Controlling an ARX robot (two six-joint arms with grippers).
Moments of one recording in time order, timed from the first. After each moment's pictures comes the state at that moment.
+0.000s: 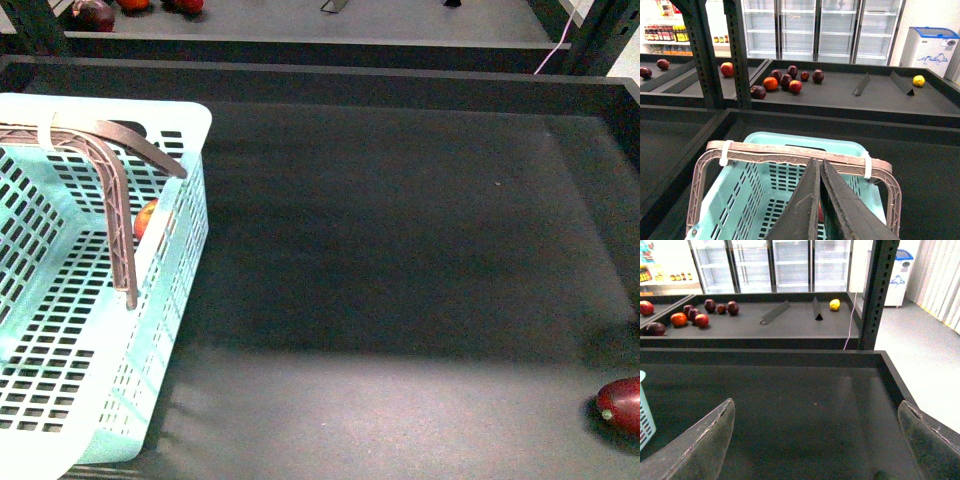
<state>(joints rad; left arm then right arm) 0.00 0.22 0.02 0.22 0.00 -0.01 0.00 0.00 0.02 0.00 0.00 0.00</state>
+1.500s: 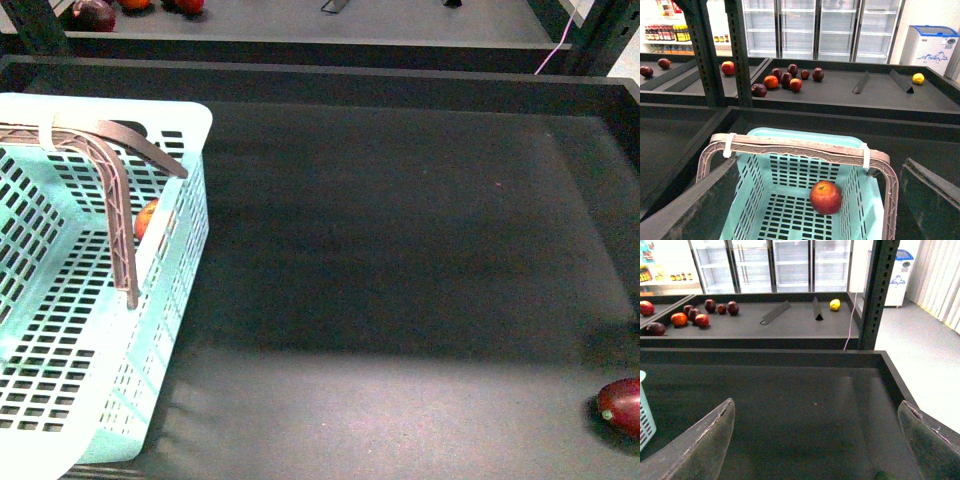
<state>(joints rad) 0.00 0.01 0.02 0.00 0.00 -0.01 0.00 0.00 0.02 0.00 0.00 0.00</state>
